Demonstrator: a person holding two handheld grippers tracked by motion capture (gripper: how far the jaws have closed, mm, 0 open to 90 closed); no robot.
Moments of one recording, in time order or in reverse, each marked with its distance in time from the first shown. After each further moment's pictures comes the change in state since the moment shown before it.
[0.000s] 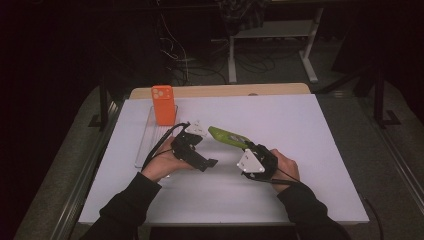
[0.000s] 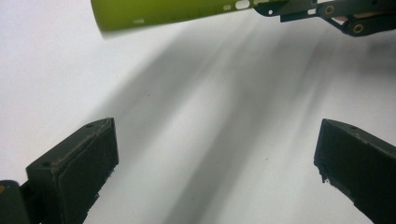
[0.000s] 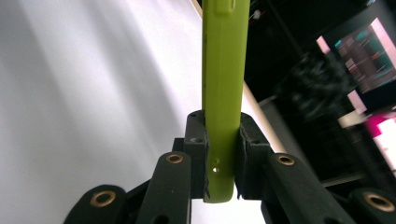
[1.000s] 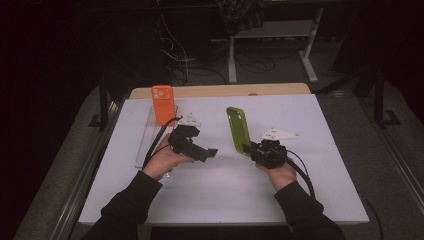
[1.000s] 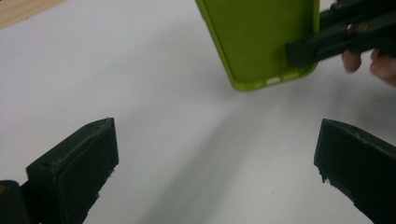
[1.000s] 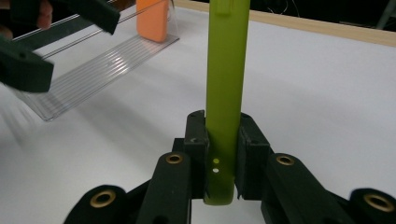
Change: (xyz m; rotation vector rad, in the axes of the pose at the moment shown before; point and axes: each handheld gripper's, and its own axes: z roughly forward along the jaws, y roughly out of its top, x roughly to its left) left arm 0.013 0.006 -0.008 -0.121 0.028 -0.132; right arm -0.042 -0.016 0.006 -0.014 0.389 0.818
